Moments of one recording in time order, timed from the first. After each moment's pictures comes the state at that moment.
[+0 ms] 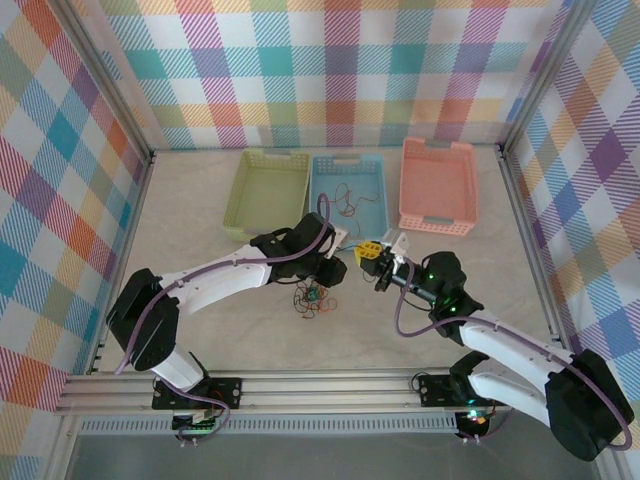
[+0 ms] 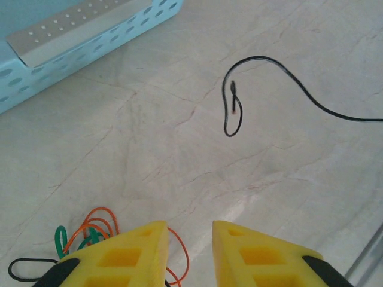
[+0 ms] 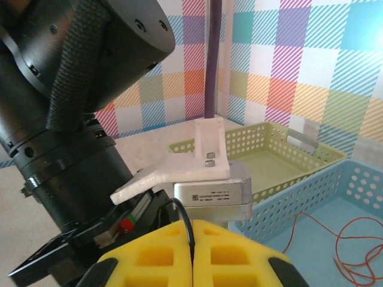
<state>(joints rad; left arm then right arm) -0.83 1.58 1.15 -0.50 0.14 -0.30 0.60 0.97 0.35 0.63 -0.41 0.01</state>
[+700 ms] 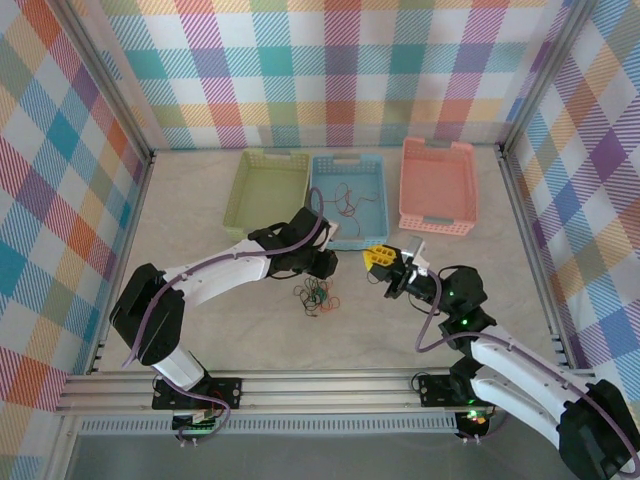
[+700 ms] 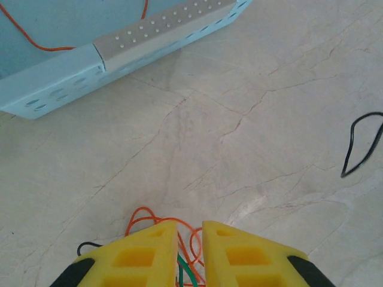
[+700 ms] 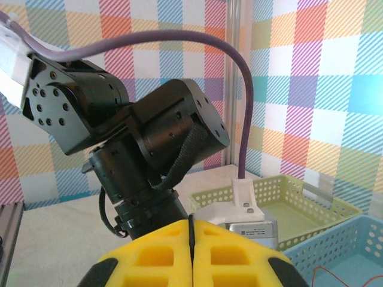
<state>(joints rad) -0.76 1.61 1.15 -0.50 0.11 -0.32 0.59 0.79 0.28 0.75 -0.48 0.10</state>
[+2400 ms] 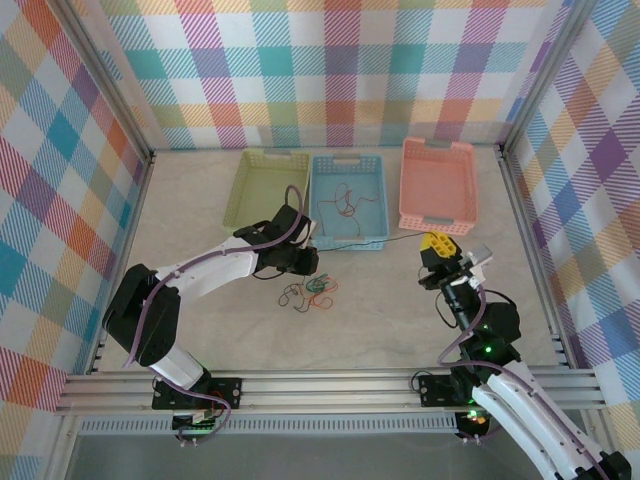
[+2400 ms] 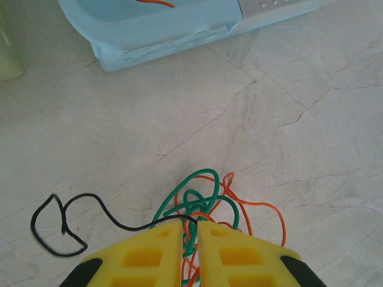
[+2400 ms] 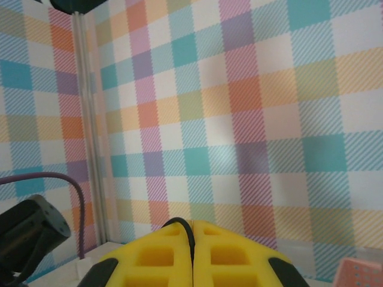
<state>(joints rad) -0.65 1.58 1.08 -0.53 0.14 -0.38 0.47 0.37 0.19 0.63 0.00 0.13</state>
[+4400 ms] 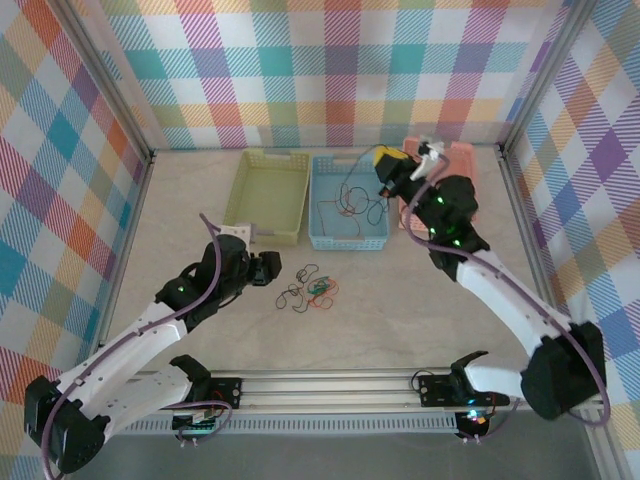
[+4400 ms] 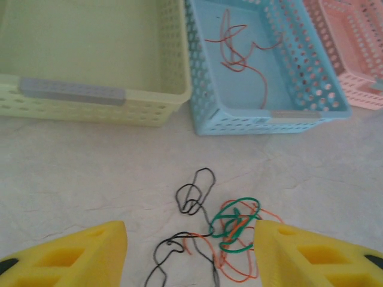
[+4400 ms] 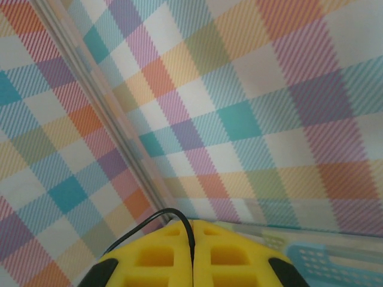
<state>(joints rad) -0.60 0.90 0.69 -0.42 -0.13 -0.53 0.45 1.27 0.98 0.47 -0.19 0.49</state>
